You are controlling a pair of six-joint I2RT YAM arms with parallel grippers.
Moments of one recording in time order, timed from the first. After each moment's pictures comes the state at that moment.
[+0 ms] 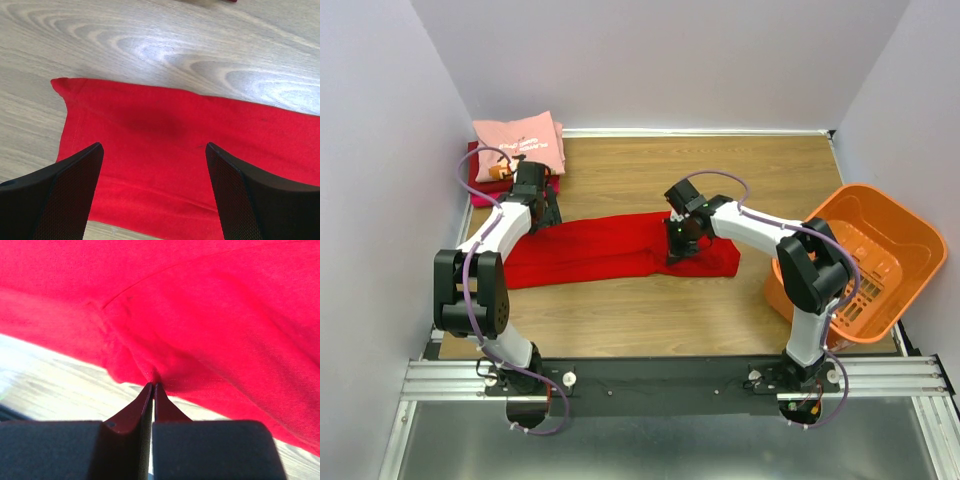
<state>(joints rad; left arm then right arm) -0.06 1.60 1.10 -0.48 -0.28 -0.29 0.65 1.89 1.31 -0.60 -0.17 0.52</state>
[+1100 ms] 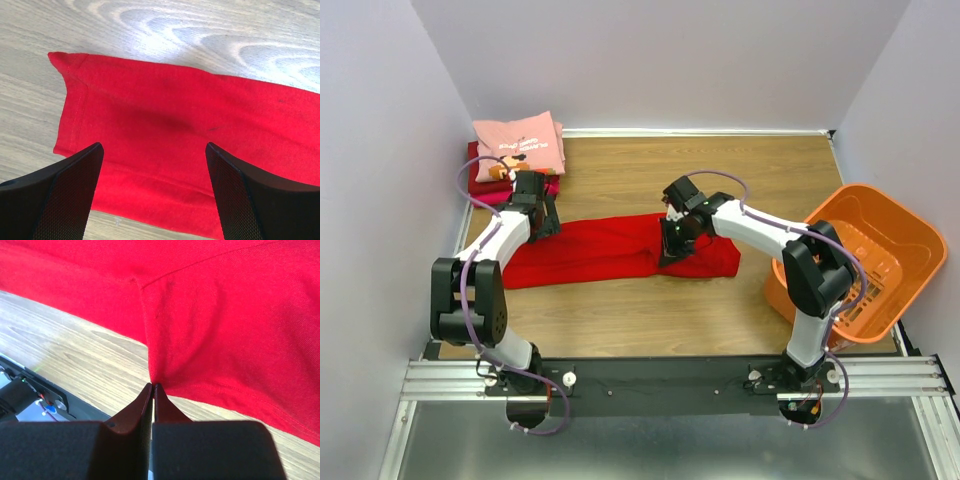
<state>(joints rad) -0.06 1.55 1.01 -0.47 -0.28 -0.29 0.67 1.85 1.34 -0.65 -0.30 0.57</state>
